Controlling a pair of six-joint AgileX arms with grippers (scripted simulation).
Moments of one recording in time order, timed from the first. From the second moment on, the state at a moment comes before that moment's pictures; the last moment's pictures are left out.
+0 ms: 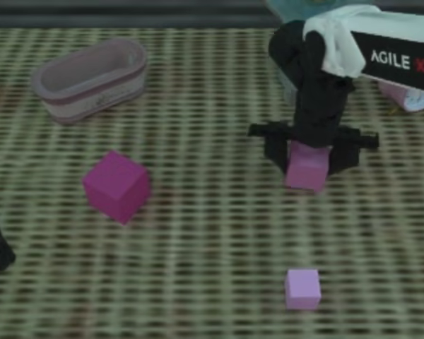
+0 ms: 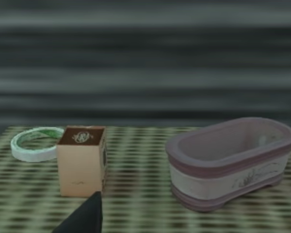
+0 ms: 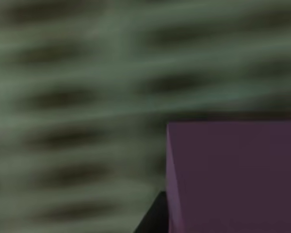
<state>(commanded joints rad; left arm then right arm) 0.00 0.00 0.00 0.00 0.00 0.00 0.44 2.36 1.86 -1.05 0.01 0.61</state>
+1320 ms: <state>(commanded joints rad) 0.00 0.00 0.00 0.00 0.00 0.00 0.87 1.95 1.51 -1.14 0.01 0.89</state>
